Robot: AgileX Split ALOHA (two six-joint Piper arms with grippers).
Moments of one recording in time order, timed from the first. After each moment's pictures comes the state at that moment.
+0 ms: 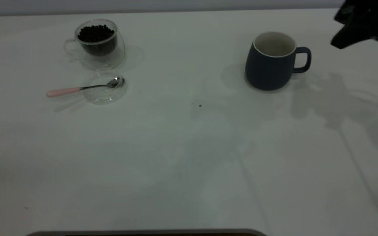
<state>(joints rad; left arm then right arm) -0.05 -0.02 -0.49 0.00 1.14 0.02 0.03 2.05 -1.19 0.68 0.43 -1.84</state>
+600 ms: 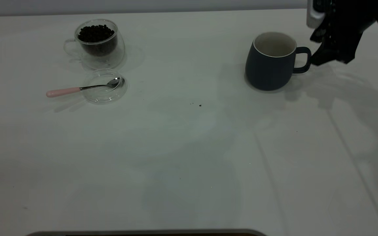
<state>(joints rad) -0.05 -0.02 -0.49 0.00 1.14 0.02 0.03 2.33 -1.38 0.75 0.37 -2.01</state>
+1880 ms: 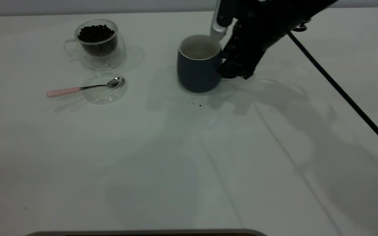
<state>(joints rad) -0.05 -0.02 -0.49 0.00 1.14 0.03 0.34 2.45 -1.50 1.19 0.32 -2.11</state>
